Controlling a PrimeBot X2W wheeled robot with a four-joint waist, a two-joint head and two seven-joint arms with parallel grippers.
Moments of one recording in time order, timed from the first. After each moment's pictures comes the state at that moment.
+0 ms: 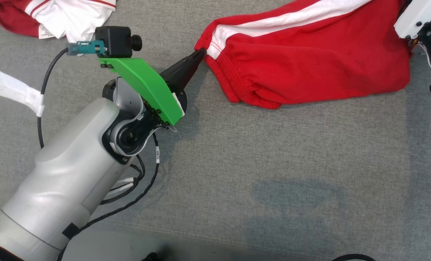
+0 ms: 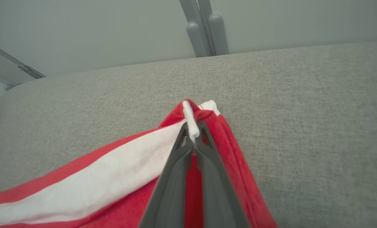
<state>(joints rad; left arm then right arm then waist) -0.96 0.34 -0.92 0.36 -1.45 -0.06 0.10 -1.04 -0.34 0.09 0.65 0.52 0.13 0.33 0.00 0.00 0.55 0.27</state>
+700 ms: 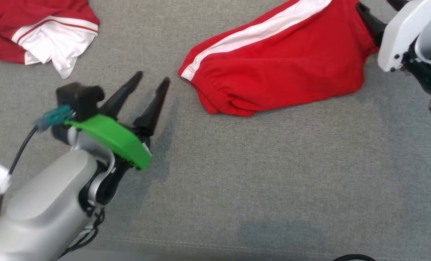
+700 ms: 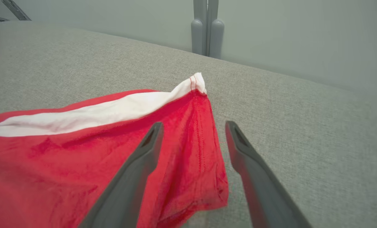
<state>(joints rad) -0.79 0.54 -0.98 0.19 -1.15 0.08 -0.21 -0.94 -0.43 0.29 0.46 0.49 0.13 0.44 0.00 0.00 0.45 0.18</state>
